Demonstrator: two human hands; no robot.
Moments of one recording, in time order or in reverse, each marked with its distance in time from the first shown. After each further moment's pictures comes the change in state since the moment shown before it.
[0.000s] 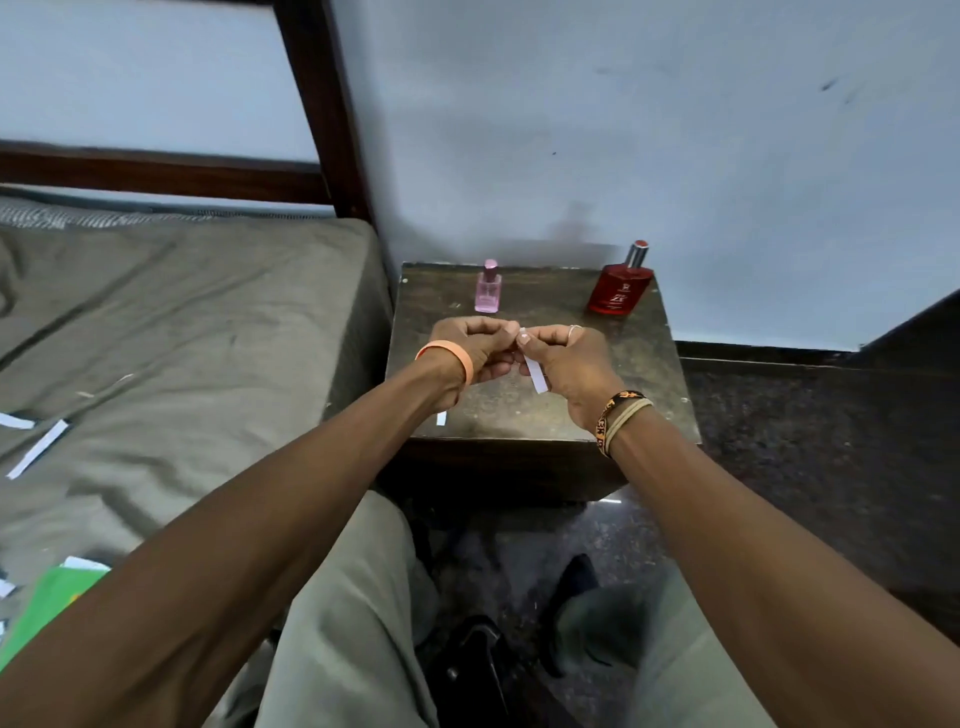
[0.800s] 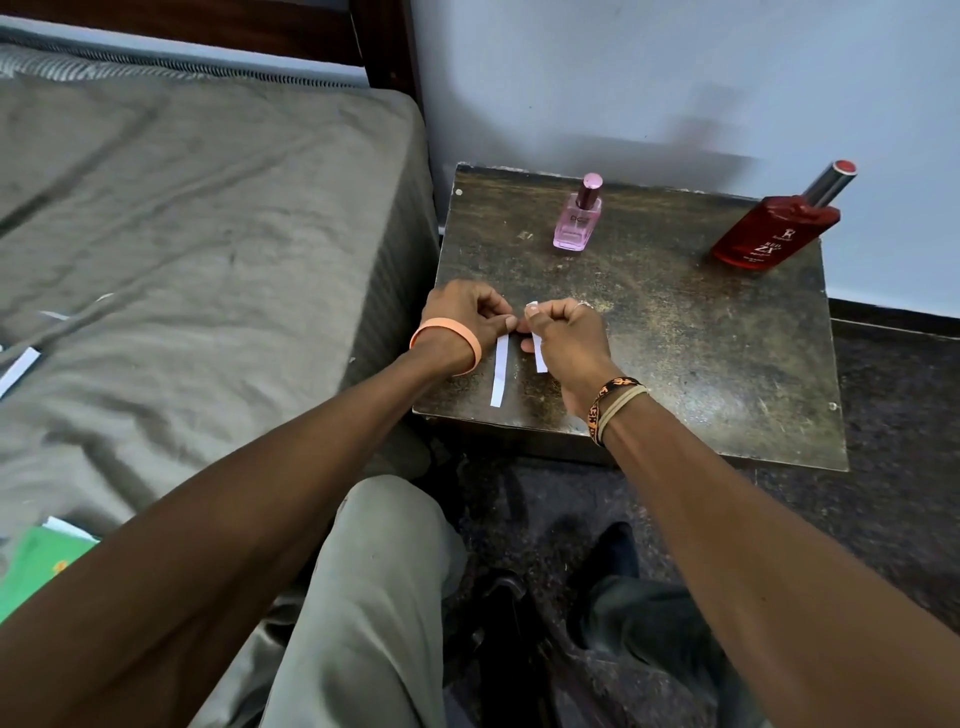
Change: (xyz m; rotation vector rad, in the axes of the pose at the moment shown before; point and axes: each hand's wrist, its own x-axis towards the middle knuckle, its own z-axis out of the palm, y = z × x) left_hand 0.100 -0.071 -0.092 0.877 0.220 0.214; right_hand 0.100 0.080 0.094 -0.092 -0.007 0.171
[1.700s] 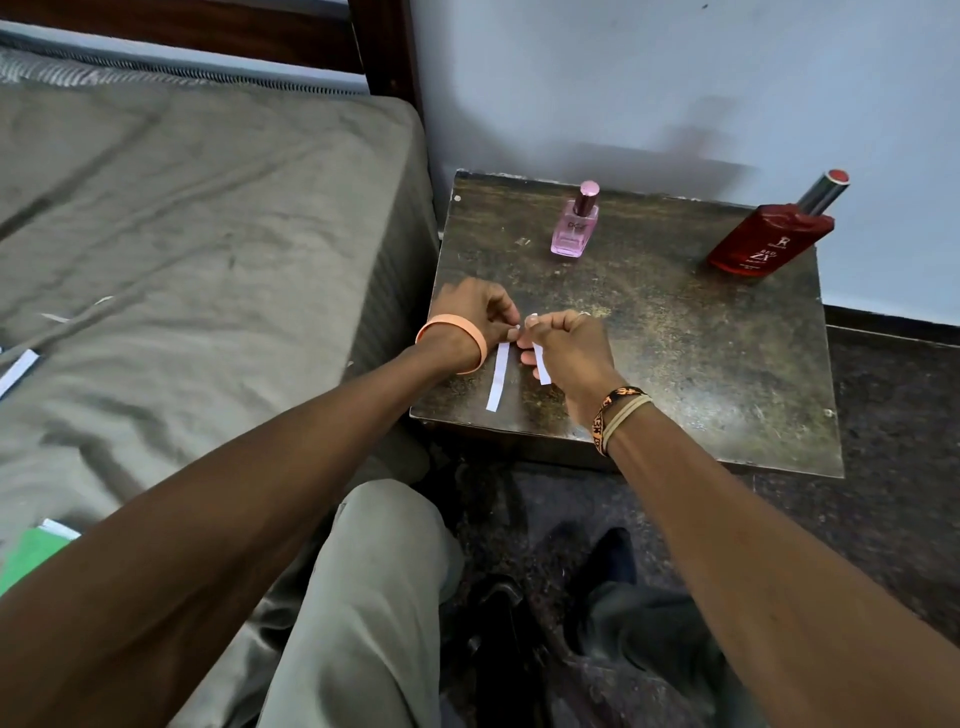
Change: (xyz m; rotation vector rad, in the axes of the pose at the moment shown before) left_hand 0.010 0.009 -0.001 0.120 -0.114 0.061; right_hand 0.000 0.003 -0.006 -0.019 -0.014 0.040
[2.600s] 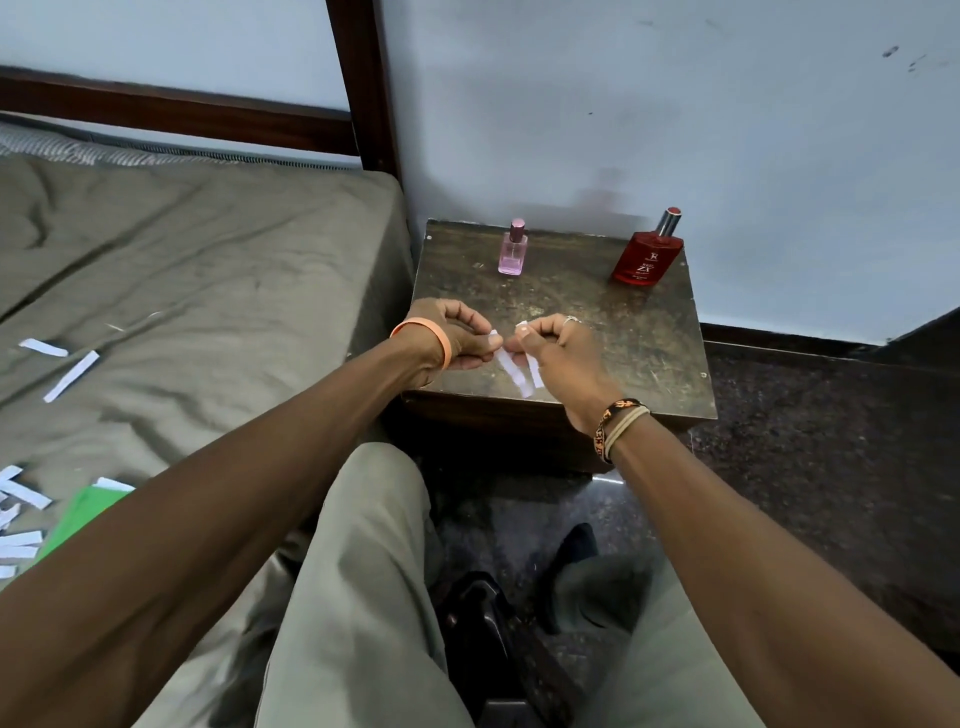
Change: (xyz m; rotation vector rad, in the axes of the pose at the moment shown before) left_hand -0.126 0.075 -0.043 -0.858 -0.103 -0.287; right_hand -0.139 -0.018 -0.069 -0.078 -0.035 -0.272
